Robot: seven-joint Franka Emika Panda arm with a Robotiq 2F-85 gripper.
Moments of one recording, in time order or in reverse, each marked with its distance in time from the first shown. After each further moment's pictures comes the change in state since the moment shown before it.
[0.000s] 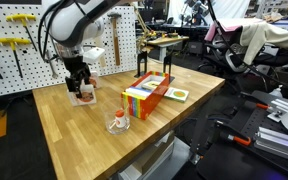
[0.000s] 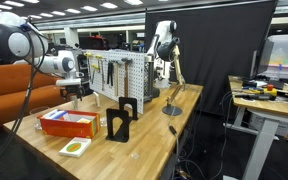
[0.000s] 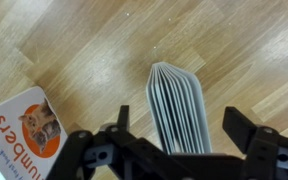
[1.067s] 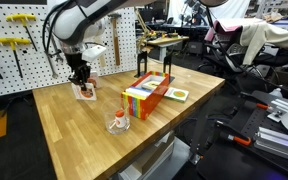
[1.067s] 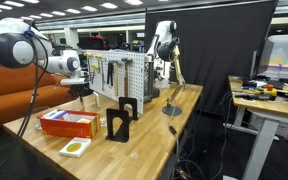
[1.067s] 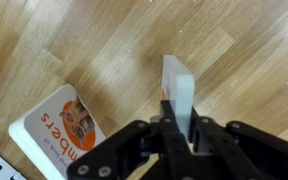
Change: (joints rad) arm -0.014 0.067 -0.018 0.132 0.005 -0.018 0.075
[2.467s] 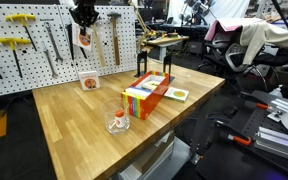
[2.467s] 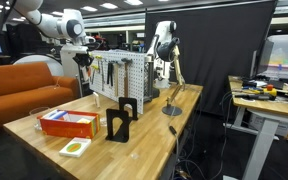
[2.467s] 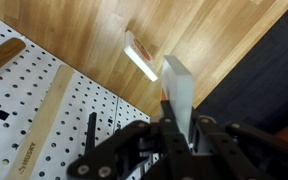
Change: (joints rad) arm -0.212 -0.581 0.070 -0.533 0.121 0.224 0.074
